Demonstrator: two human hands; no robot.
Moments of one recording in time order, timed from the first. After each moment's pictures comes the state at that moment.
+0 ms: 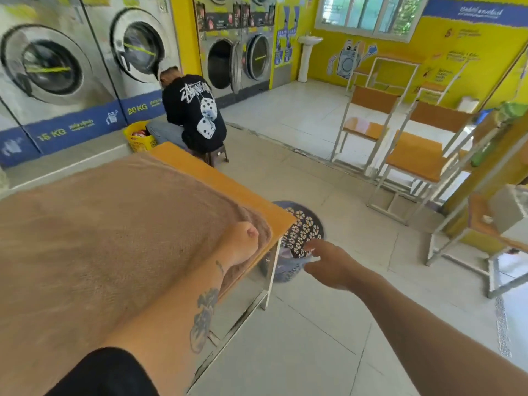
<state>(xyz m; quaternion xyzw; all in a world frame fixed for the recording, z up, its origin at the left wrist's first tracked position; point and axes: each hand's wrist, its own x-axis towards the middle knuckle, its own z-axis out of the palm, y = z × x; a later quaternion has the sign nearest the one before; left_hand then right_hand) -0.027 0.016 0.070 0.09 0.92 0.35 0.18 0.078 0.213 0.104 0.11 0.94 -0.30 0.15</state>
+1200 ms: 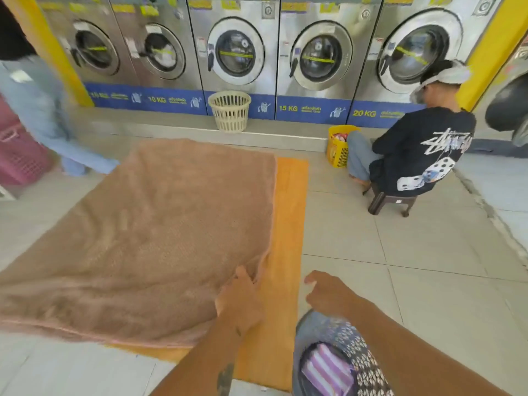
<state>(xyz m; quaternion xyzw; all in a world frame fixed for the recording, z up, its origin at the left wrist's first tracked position) -0.213 0.136 0.016 -0.49 0.83 0.26 0.10 -0.375 0.248 0.016 -0.30 0.87 -0.13 0.38</state>
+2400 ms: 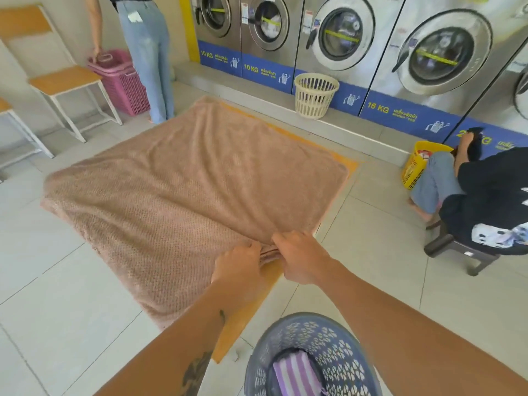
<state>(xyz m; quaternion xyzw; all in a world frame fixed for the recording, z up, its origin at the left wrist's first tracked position) -0.273 0.190 0.034 -0.55 0.82 0.19 -0.01 -0.438 0.194 0.015 -0.79 0.60 -0.01 0.09</state>
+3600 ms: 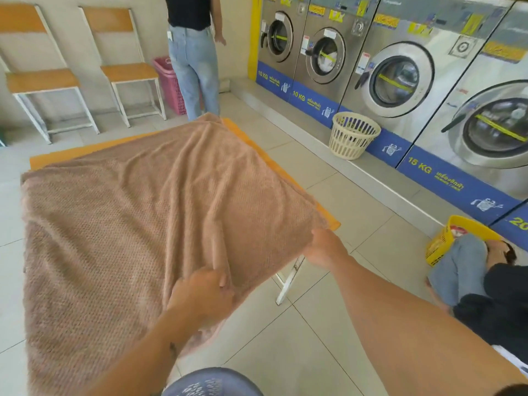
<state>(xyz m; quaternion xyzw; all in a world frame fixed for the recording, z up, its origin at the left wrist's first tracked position) -0.427 0.151 0.027 -0.68 0.70 0.22 -0.02 -0.681 0.033 0.025 -0.61 0.75 -0.02 0.24</state>
